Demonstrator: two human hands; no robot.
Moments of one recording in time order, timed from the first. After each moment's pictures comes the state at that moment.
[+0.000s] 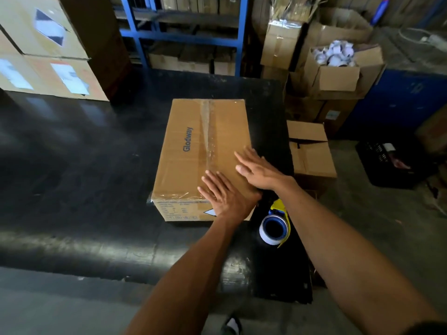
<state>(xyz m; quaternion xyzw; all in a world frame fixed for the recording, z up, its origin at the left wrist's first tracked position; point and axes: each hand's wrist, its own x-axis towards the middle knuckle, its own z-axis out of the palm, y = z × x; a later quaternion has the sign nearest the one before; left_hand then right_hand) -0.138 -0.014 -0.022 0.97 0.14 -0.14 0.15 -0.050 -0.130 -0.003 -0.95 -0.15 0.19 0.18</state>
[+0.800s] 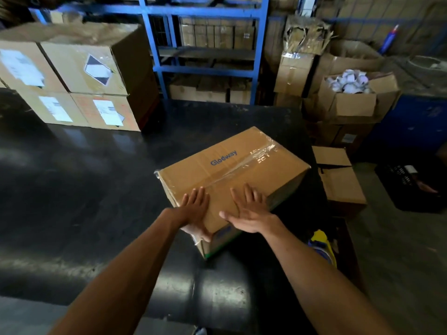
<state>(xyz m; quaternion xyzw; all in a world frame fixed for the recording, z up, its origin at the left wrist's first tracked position) -0.074 0.238 0.013 0.94 -0.17 -0.29 -0.04 -0.071 0.030 -0.005 -0.97 -0.11 0.20 0.03</state>
